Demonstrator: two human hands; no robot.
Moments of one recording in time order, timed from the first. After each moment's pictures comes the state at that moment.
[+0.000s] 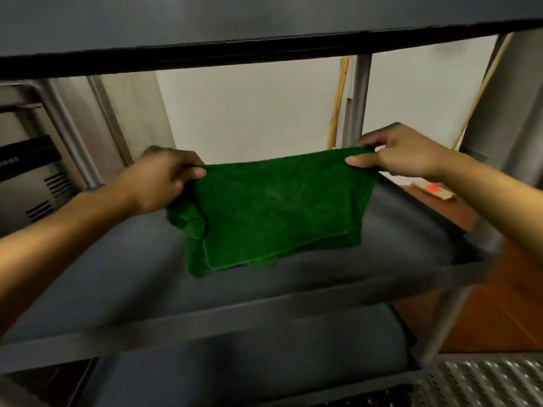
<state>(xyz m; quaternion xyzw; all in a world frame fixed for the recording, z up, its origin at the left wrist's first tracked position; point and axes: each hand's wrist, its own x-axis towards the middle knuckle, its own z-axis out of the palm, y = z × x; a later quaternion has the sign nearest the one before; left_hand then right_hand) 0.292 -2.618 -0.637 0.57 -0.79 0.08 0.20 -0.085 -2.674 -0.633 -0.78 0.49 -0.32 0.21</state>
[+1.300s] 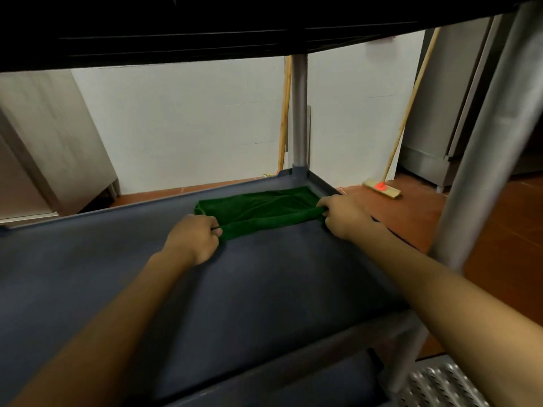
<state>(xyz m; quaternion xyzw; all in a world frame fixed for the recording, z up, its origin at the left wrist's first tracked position) 0.178 -2.780 -0.763 0.64 -0.76 -0.02 0.13 -0.126 -2.778 -0.754 -0.71 0.69 -0.15 0.06</state>
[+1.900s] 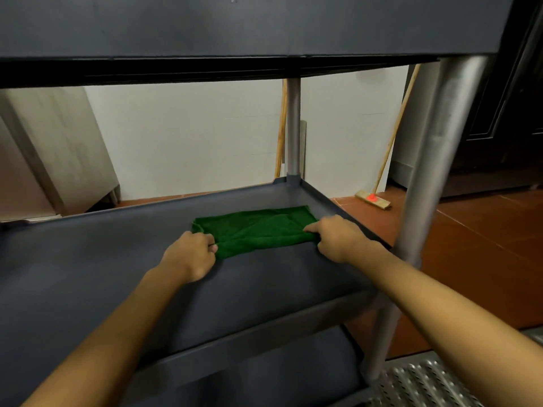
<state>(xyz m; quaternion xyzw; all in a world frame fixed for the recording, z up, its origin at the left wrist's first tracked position) 0.181 -2.716 -0.770 0.64 -0.76 -0.03 0.11 -0.123 -2.701 -0.749 -0.76 0.65 -0.05 0.03</state>
